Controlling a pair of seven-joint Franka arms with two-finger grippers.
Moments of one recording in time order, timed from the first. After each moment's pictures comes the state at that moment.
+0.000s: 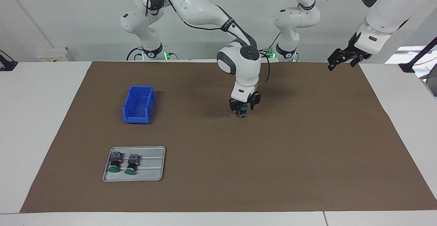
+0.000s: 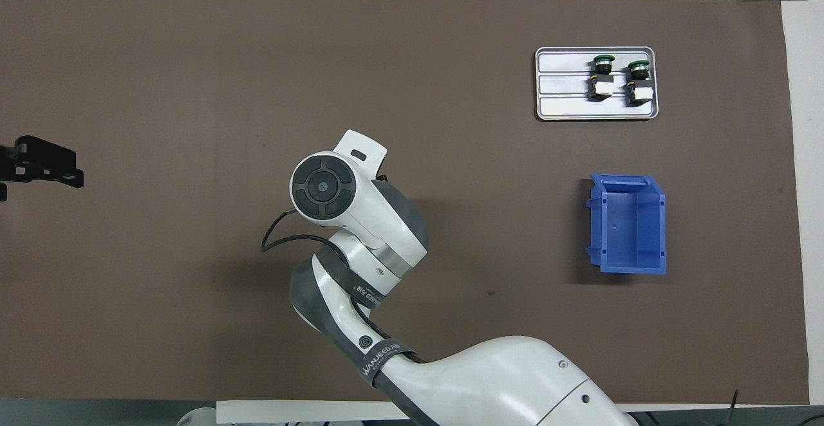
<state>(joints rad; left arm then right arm) 0.00 -0.11 -0.09 -1.71 -0.01 1.47 -0.14 0.86 0.57 -0.10 -1.55 0.05 2.20 0.46</state>
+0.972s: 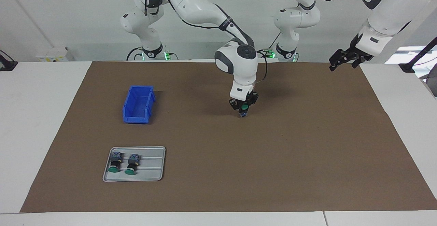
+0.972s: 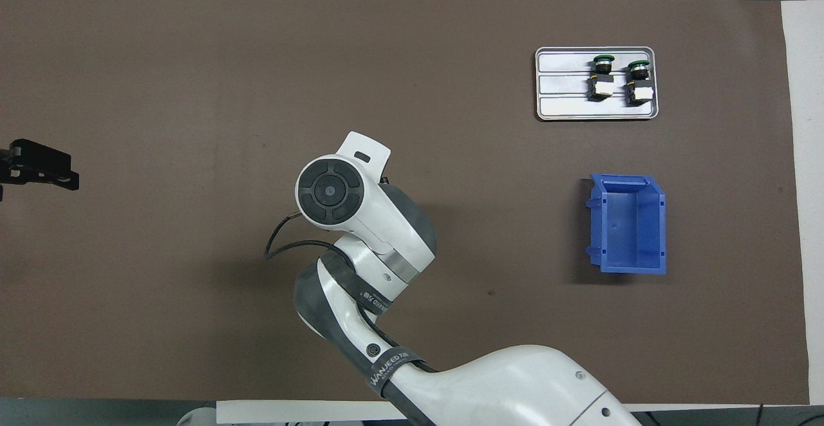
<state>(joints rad) 0.01 -0.11 -0.07 -1.72 -0.01 1.47 -0.11 0.84 0.51 -0.11 -1.56 0.05 2.17 0.45</state>
